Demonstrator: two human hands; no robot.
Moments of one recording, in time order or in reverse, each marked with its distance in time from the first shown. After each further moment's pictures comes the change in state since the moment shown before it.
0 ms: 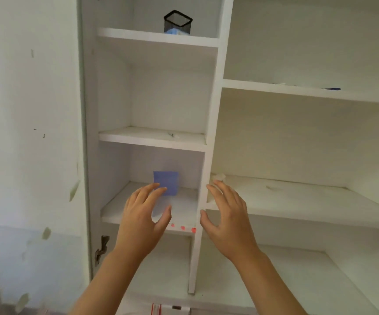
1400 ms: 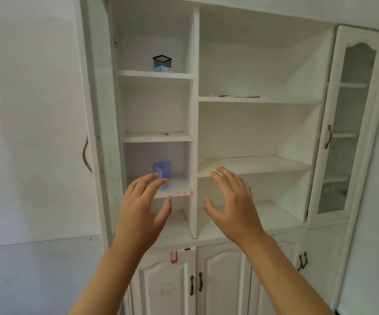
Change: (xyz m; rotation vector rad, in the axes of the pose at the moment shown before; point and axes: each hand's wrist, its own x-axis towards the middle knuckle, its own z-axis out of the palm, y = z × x) left_hand -0.141 0.052 -0.300 -0.211 -0.006 0.260; right_hand -0.173 -0.292 -0.140 -0.191 0.164 0.119
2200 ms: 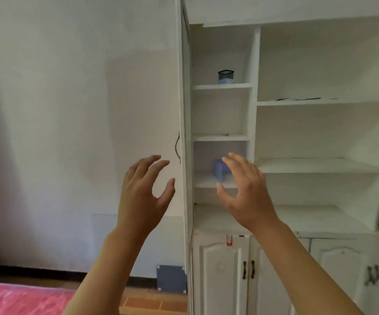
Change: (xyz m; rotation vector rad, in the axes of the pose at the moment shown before) left_hand -0.079 0.060 -0.242 0.251 0.181 -0.044; right_hand -0.050 -0.180 -0.059 0.233 0.031 -0.158
